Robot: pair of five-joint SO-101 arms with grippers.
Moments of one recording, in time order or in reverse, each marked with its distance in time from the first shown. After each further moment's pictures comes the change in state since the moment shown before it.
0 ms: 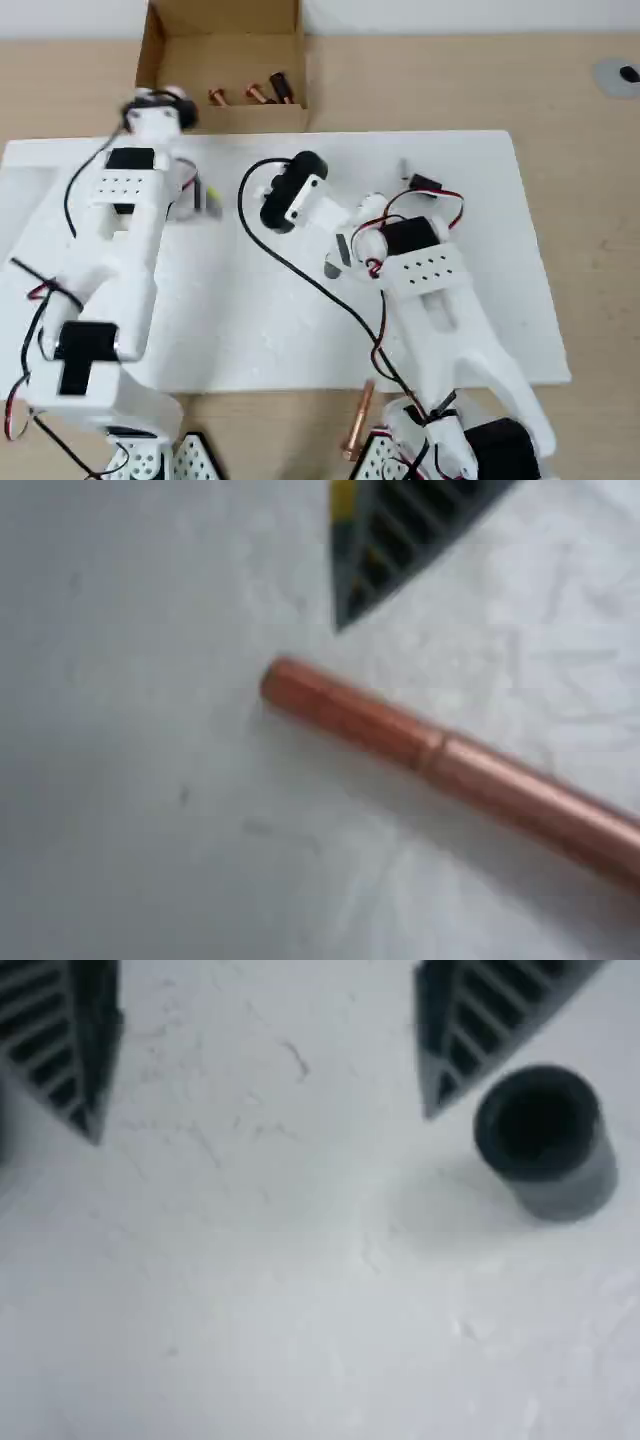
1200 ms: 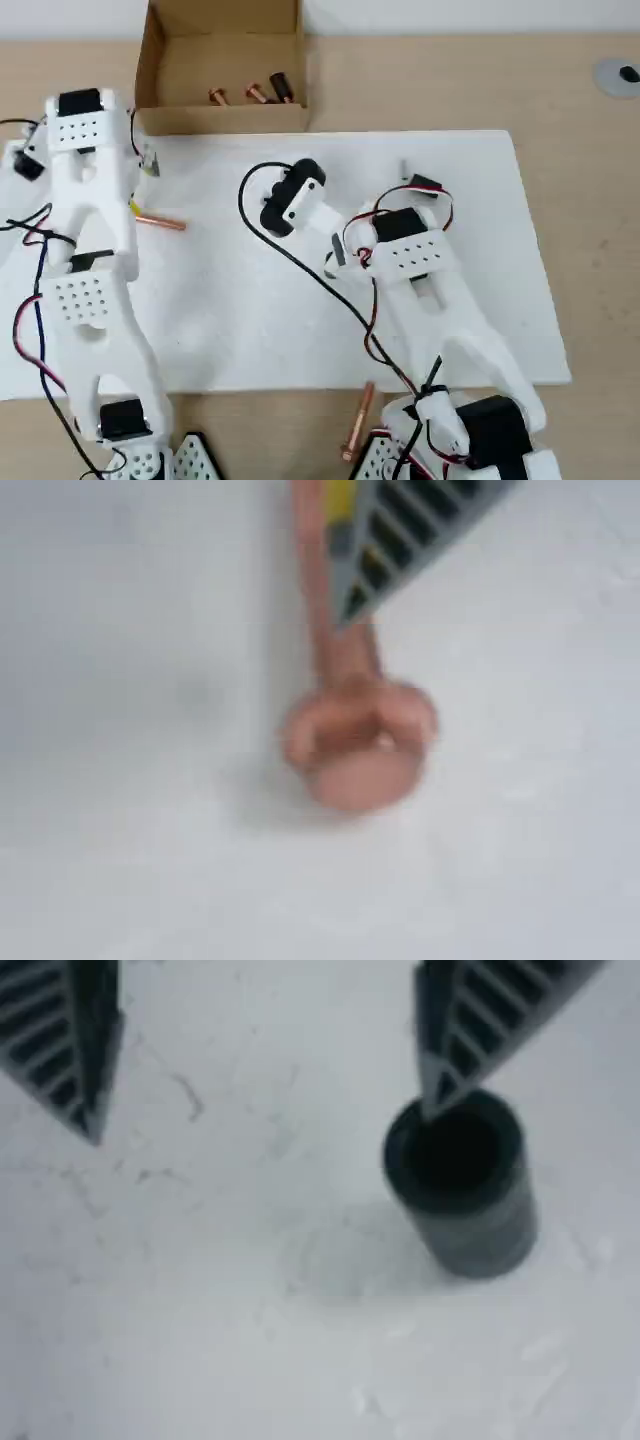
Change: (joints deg) left arm -11.2 37.2 -56.7 38.4 47.0; right arm -0.1 5.6 -1.6 4.4 -2.5
